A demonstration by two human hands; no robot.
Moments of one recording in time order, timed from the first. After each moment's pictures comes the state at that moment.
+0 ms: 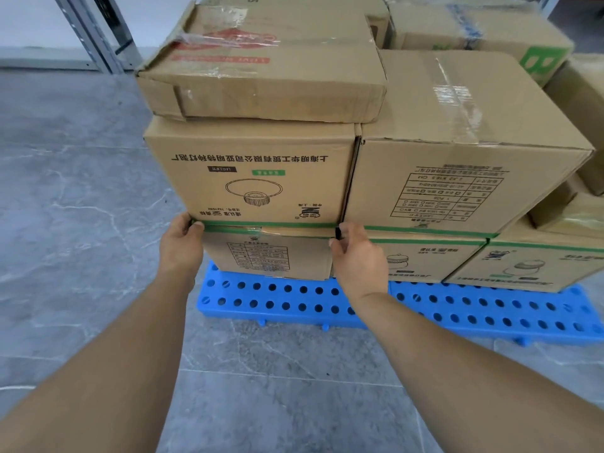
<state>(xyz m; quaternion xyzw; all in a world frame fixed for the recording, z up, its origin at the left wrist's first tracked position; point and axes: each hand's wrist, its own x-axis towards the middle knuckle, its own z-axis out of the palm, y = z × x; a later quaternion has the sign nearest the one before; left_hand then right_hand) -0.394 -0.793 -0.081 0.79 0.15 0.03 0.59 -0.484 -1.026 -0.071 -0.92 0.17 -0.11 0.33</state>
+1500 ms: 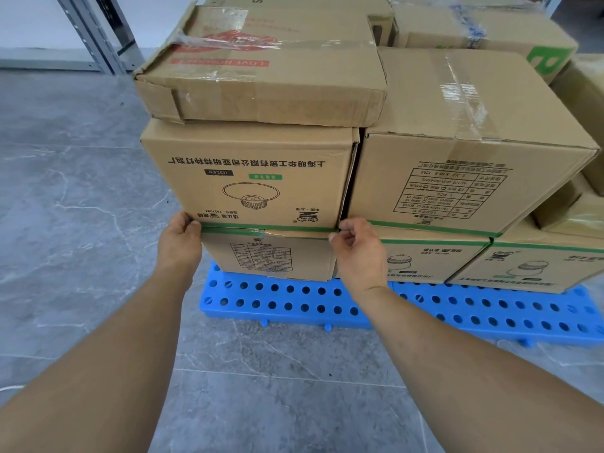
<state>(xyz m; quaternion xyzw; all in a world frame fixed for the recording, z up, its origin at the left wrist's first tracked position) -0.386 -0.781 -0.085 0.79 0.13 0.02 0.59 -0.476 -1.025 -0.070 -0.86 0.20 -0.15 0.45</state>
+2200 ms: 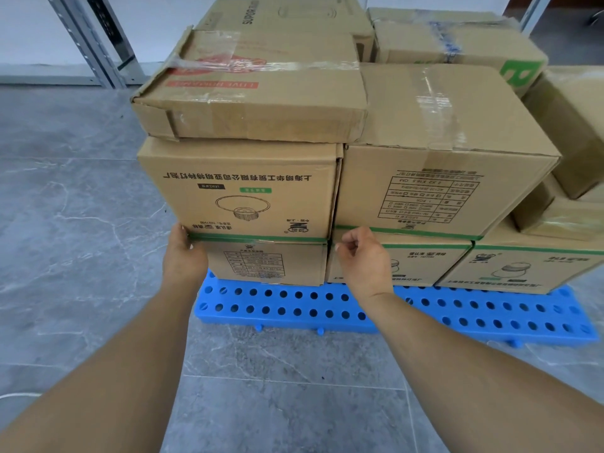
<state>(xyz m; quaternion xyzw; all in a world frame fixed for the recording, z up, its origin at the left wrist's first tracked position) -0.415 -0.802 -0.070 0.81 0.16 0.01 0.56 -0.489 -1.047 -0.066 -0.88 0.19 -0.12 0.42</state>
